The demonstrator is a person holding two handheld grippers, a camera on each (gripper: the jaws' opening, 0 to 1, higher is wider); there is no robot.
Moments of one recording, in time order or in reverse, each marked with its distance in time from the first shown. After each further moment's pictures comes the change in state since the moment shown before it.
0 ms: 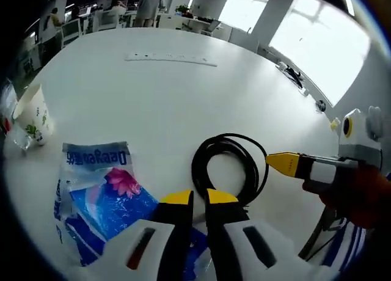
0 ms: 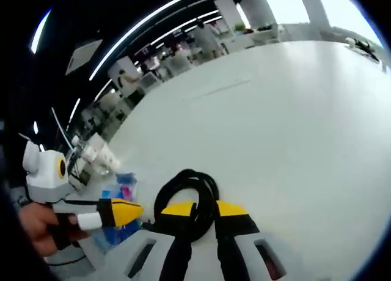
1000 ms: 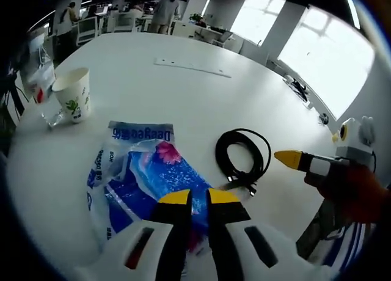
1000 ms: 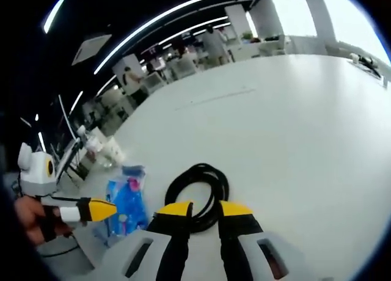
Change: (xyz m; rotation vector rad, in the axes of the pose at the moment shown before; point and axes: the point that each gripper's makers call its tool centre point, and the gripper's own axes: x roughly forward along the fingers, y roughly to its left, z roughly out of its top) left arm -0.056 0.033 -0.021 -0.070 -0.063 0.036; right arm -0.015 0.019 -0.007 -0.080 -0.034 -0.009
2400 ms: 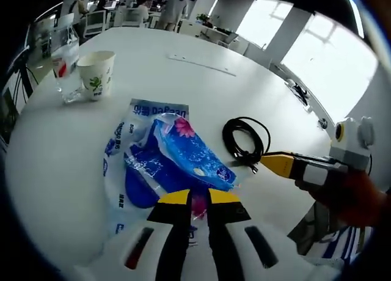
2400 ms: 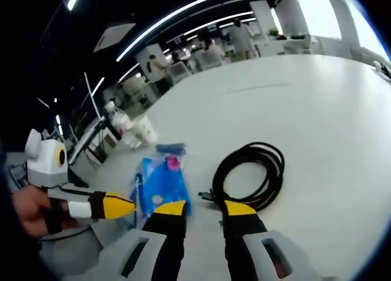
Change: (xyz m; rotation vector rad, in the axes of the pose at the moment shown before) left arm -0.028 0.012 -0.033 -0.059 0.005 -0.010; right arm -0.001 0.068 -0.036 -0.083 0.054 0.144
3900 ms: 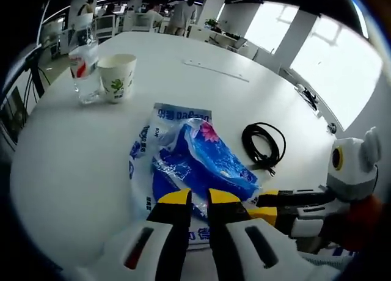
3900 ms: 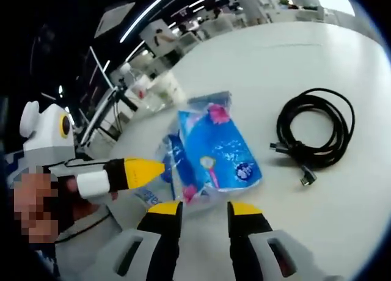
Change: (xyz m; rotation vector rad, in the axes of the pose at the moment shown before) left arm -0.010 0.040 0.007 -0.025 -0.048 0.085; right arm 0.029 0.074 -0.061 0.039 0.229 0.100
